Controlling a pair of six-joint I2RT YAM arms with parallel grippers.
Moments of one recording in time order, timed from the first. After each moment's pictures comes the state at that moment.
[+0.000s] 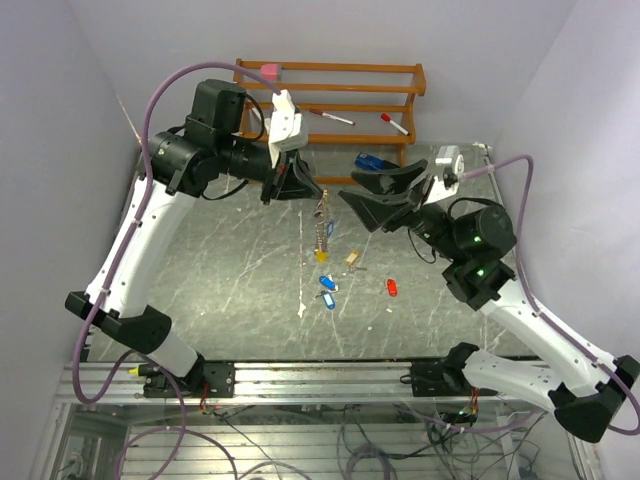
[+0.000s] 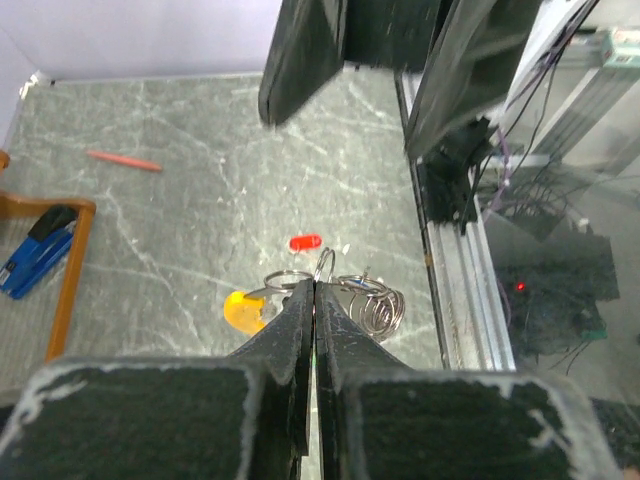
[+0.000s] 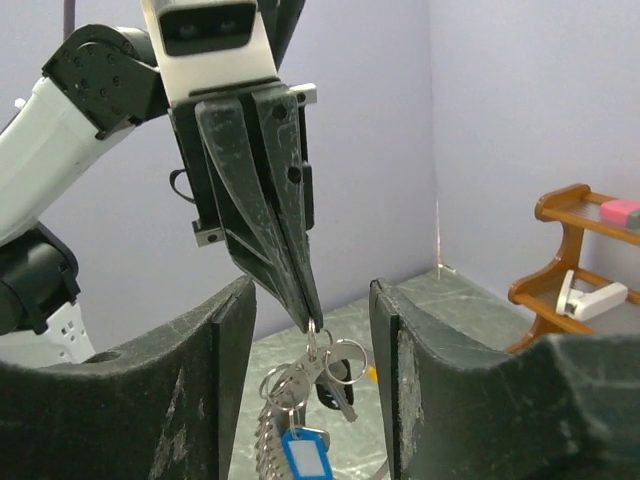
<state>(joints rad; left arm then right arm) -0.53 1.55 2.06 -1.03 1.04 0.48 0.73 0.97 0.97 0.48 -0.30 0.29</state>
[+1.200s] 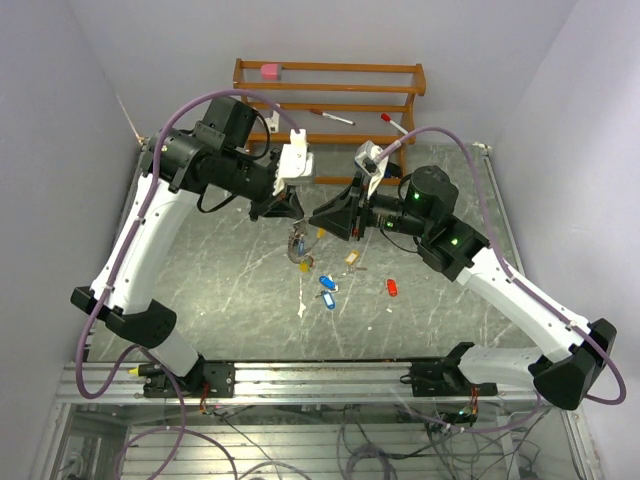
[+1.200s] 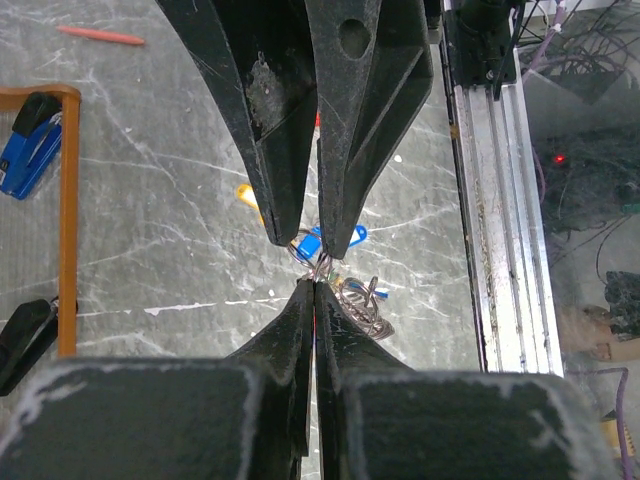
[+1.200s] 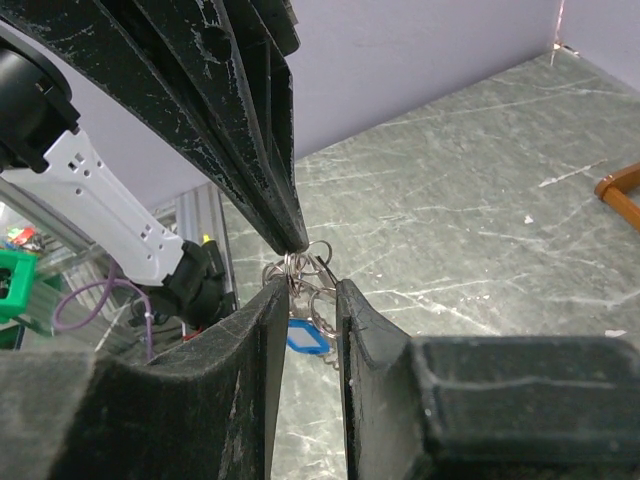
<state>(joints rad) -0.56 1.60 2.17 -1.46 0.81 0.86 0.74 1.19 1.19 -0.03 -0.56 0.23</state>
